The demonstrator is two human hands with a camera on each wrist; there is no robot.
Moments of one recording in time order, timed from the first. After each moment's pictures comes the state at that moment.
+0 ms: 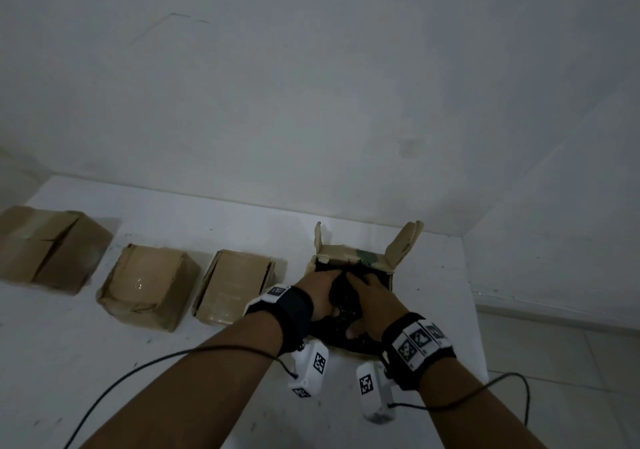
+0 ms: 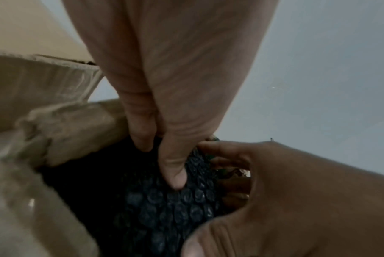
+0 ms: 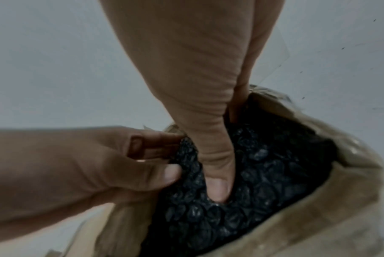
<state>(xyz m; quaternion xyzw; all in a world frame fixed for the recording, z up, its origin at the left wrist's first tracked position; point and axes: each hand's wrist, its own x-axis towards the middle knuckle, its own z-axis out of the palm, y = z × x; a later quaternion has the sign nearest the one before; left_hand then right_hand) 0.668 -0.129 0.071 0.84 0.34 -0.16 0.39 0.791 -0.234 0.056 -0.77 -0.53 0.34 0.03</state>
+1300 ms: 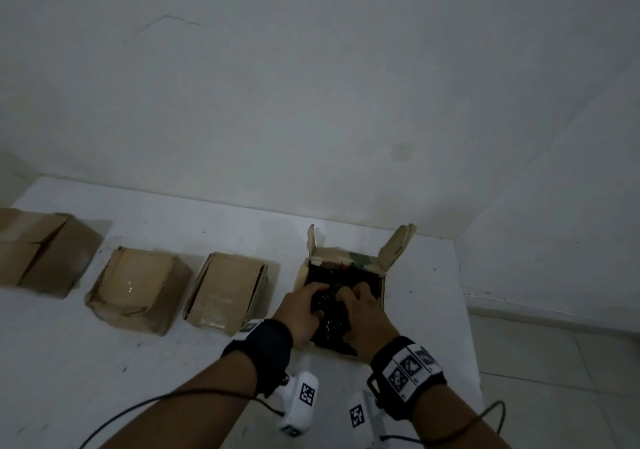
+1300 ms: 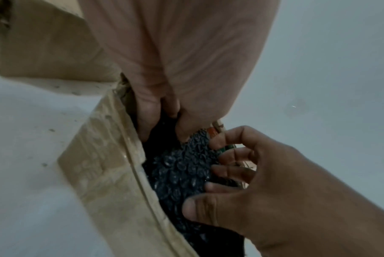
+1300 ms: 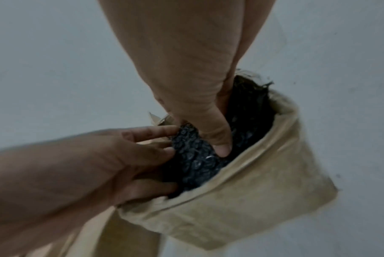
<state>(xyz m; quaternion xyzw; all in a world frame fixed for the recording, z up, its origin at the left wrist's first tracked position) 0.637 -0.154 0.048 0.79 0.40 0.00 0.46 0.767 -0.252 0.062 -0.77 -0.57 0.26 0.09</state>
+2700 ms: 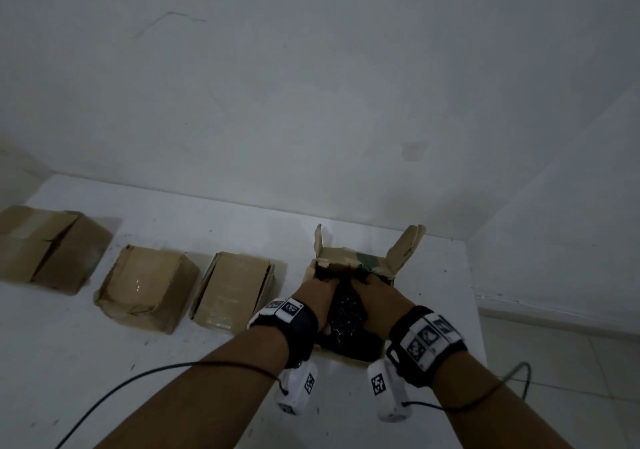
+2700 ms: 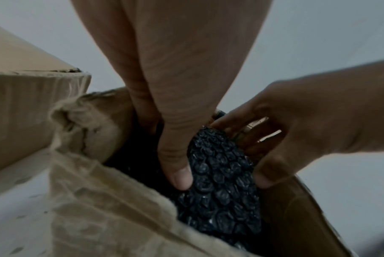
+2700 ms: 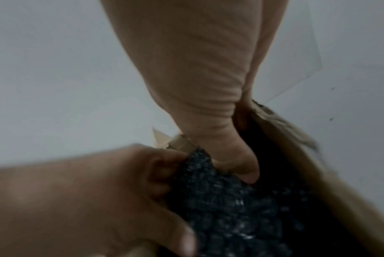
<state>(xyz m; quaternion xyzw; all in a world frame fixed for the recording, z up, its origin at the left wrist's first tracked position) 0.663 -0.133 0.056 0.88 0.31 -0.13 0.33 0.804 -0.220 0.057 -0.74 -0.61 0.29 -0.04</state>
